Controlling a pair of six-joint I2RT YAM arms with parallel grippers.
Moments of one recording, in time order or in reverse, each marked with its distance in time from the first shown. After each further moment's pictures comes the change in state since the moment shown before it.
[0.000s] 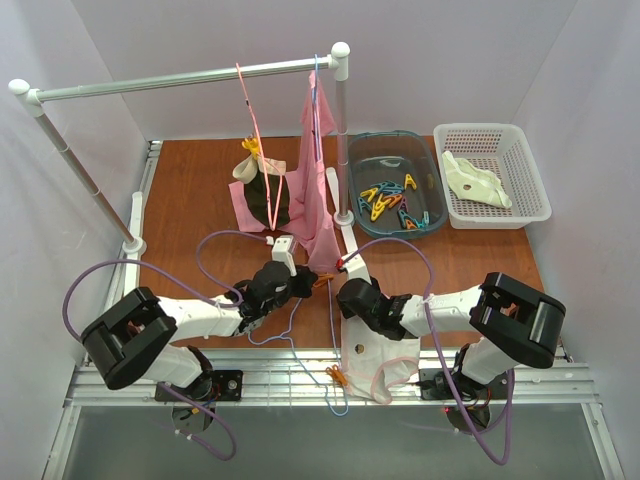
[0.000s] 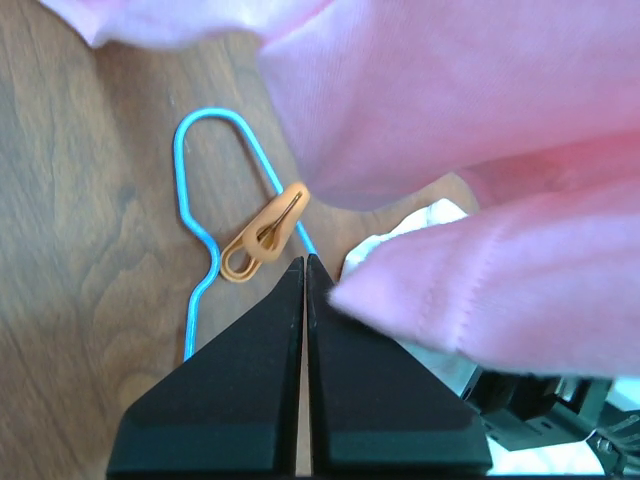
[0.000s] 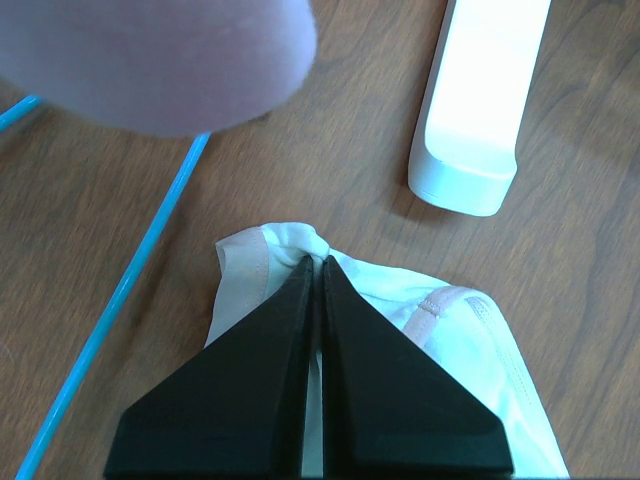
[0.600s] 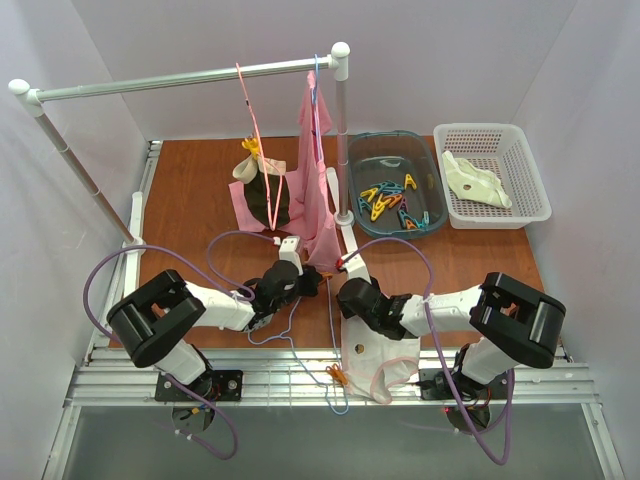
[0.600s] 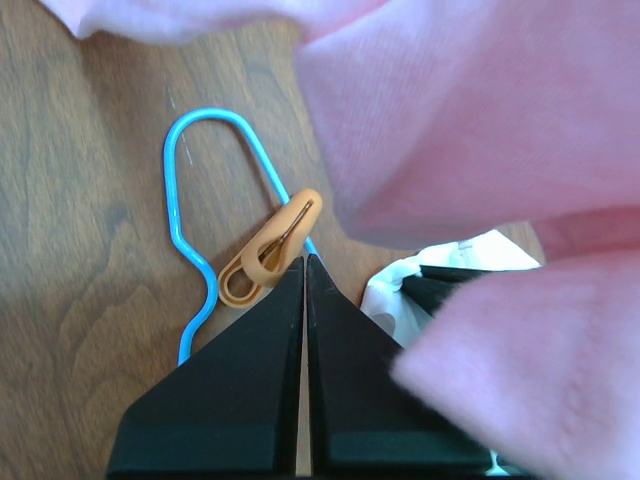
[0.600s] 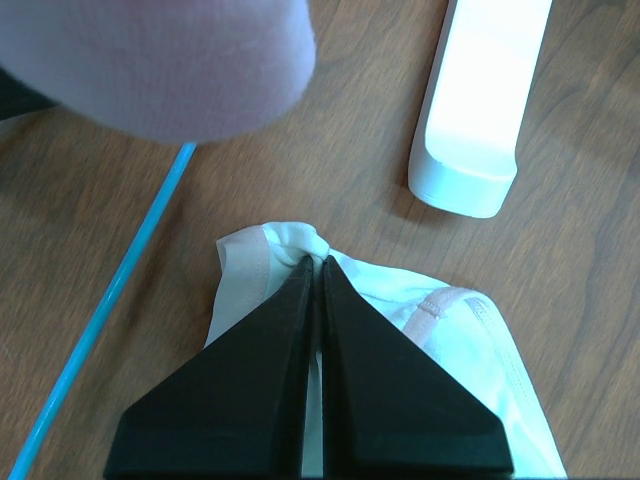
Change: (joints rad) left arm 0.000 0.174 0.035 0.113 -0.011 -0.009; right arm -0.007 -0.001 0.000 0.000 -0.002 -0.006
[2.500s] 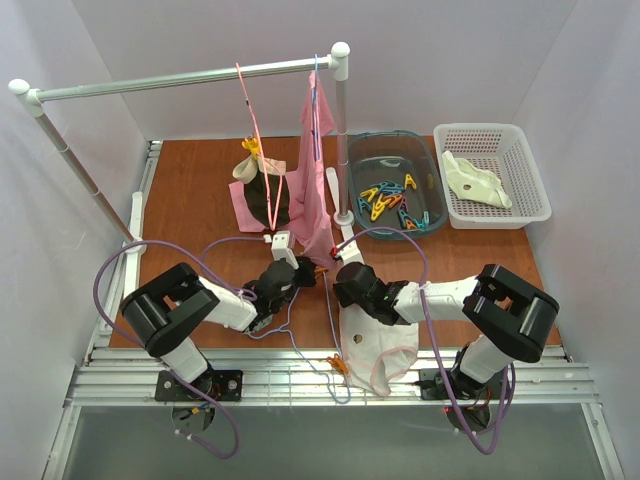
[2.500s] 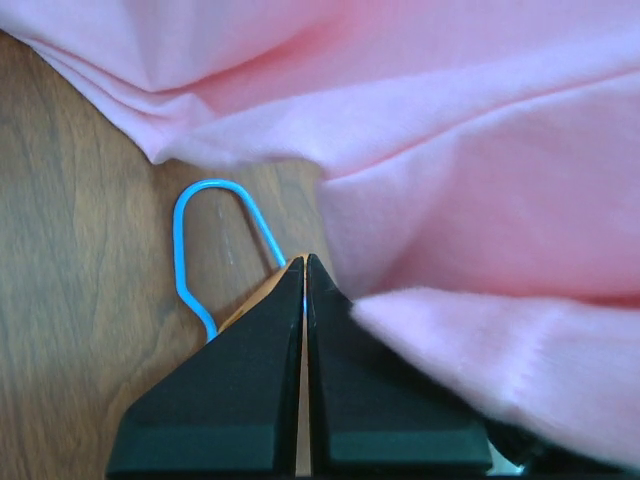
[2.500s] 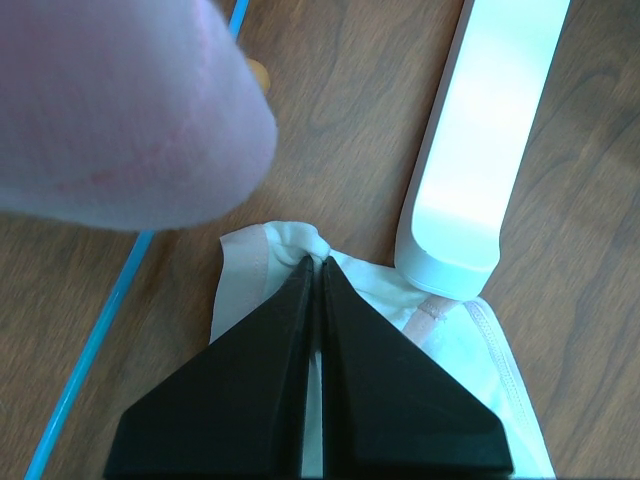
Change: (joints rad) left arm 0.016 0.074 -0.033 0.269 -0.155 0.024; right arm -0.082 0.048 0.097 -0.050 -0.097 -0.082
